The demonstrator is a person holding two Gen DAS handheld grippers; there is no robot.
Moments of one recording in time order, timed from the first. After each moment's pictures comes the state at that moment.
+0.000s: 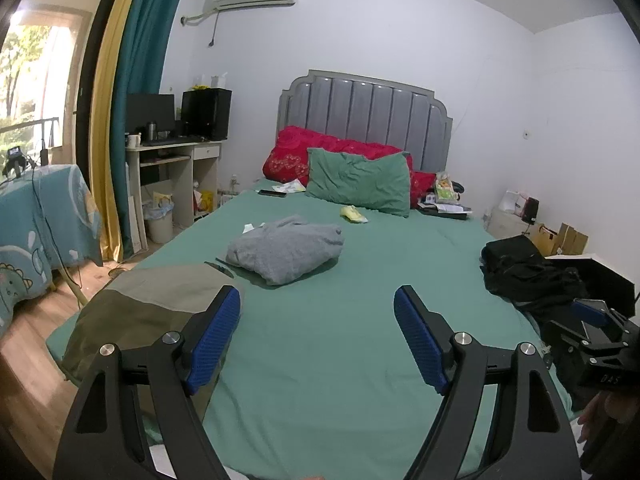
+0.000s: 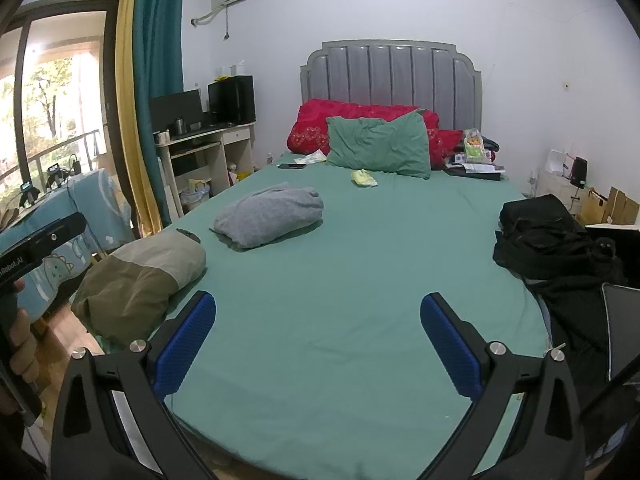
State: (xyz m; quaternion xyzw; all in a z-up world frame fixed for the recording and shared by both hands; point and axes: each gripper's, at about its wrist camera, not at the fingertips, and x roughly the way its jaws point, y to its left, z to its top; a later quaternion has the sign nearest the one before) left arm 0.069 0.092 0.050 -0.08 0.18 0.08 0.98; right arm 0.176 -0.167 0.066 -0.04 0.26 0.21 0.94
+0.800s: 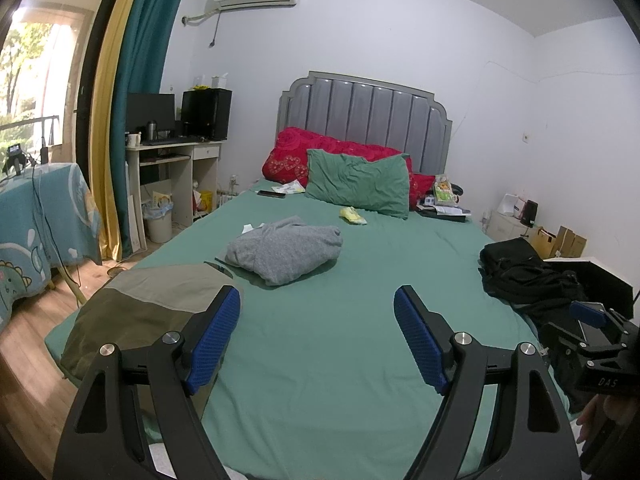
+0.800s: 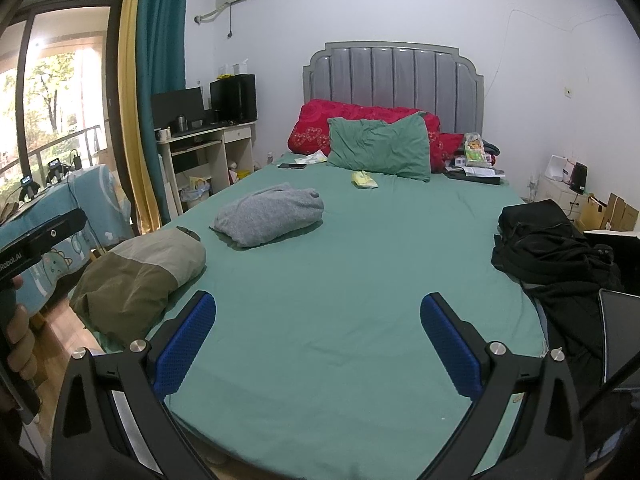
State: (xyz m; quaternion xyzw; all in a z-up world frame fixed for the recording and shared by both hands) left arm 0.067 0.091 0.049 -0.08 0.18 0.08 0.98; right arm 0.175 -0.165 0.067 -0.05 0.25 0.21 0.94
